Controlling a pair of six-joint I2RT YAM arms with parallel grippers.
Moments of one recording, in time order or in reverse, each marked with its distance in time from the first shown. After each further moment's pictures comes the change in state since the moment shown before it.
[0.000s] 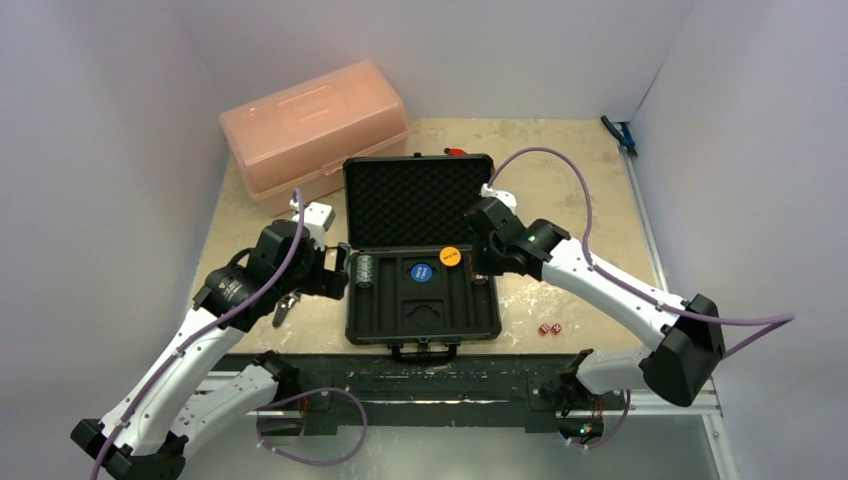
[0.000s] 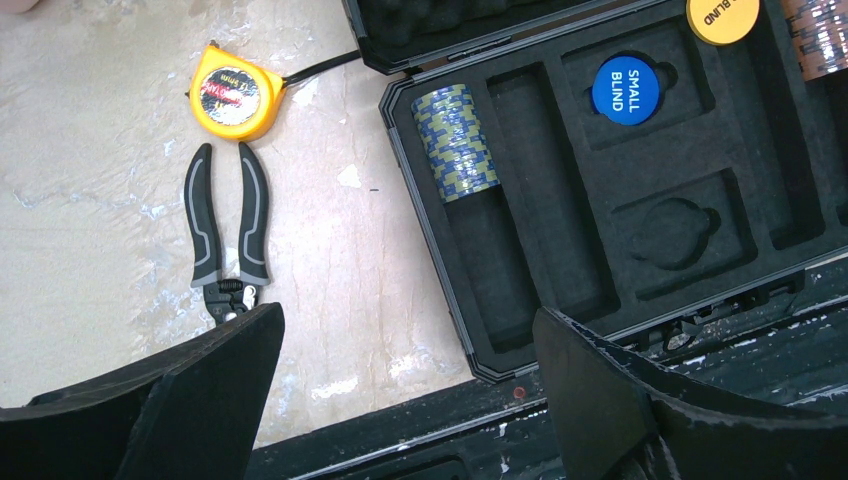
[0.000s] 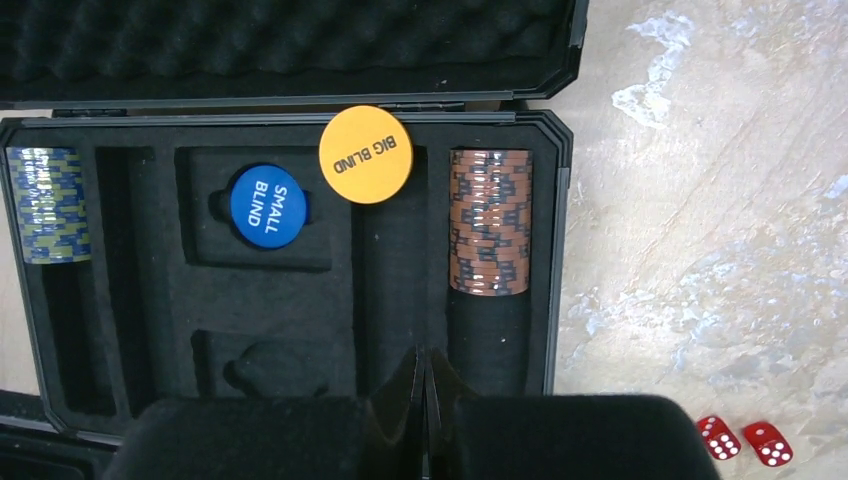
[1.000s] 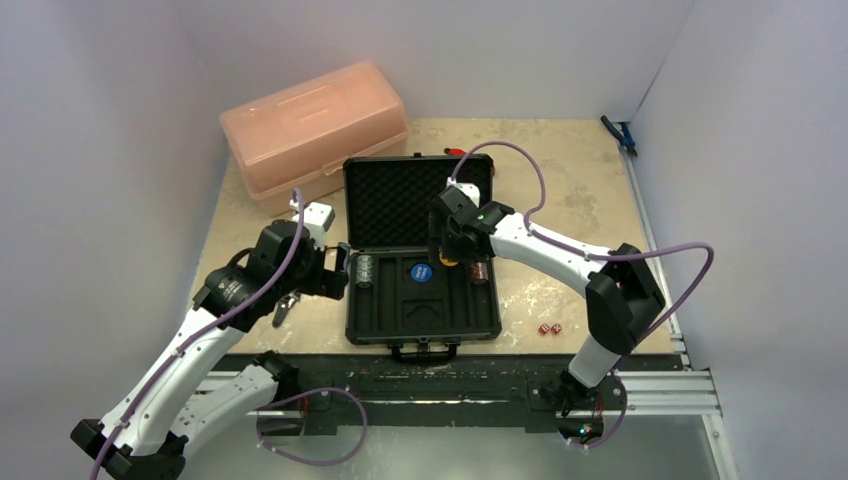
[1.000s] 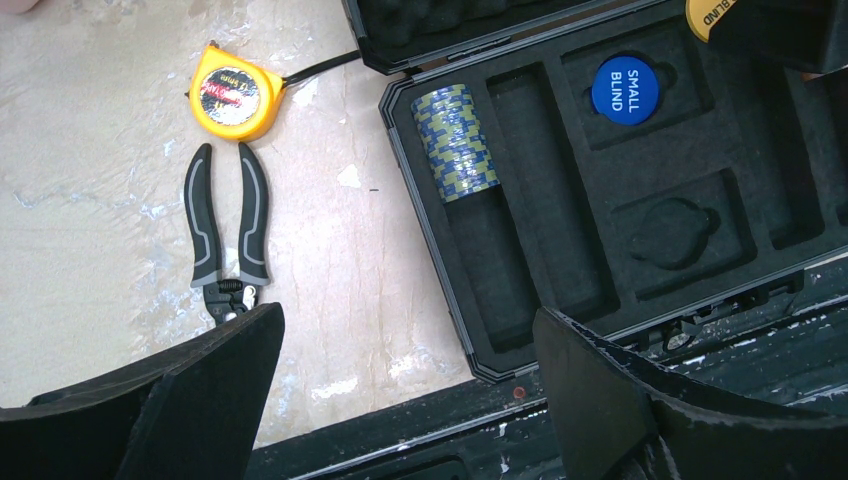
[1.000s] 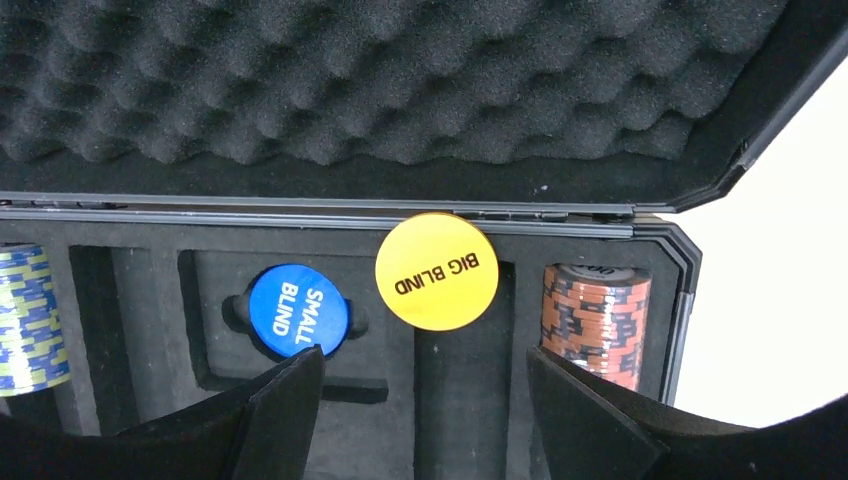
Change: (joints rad) left arm 0.000 0.000 0.000 0.000 0.000 0.000; right arm 0.018 0.347 0.169 0.091 0.011 0.000
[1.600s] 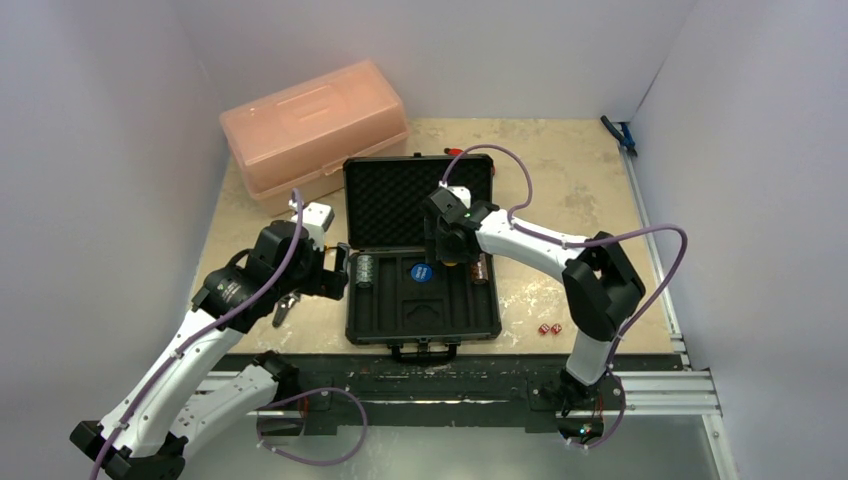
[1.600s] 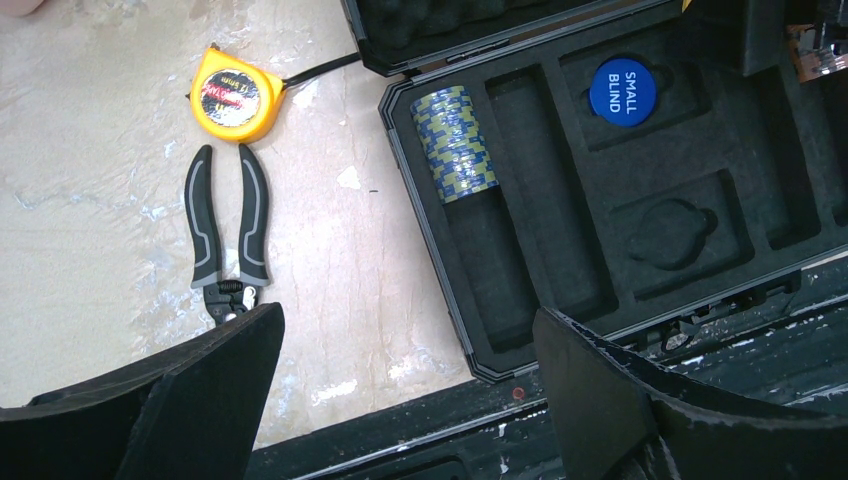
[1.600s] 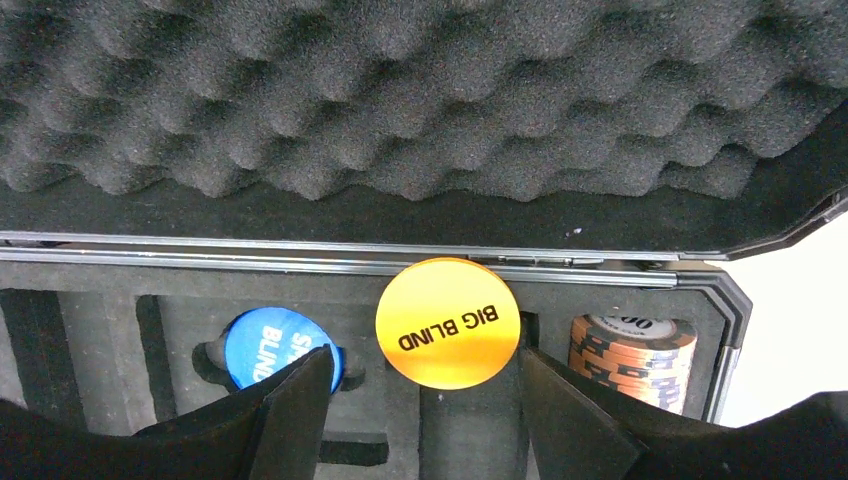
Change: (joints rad) left arm 0.000 -0.008 0.000 0.000 0.000 0.000; right arm 0.000 0.113 0.038 0.024 0.002 -0.019
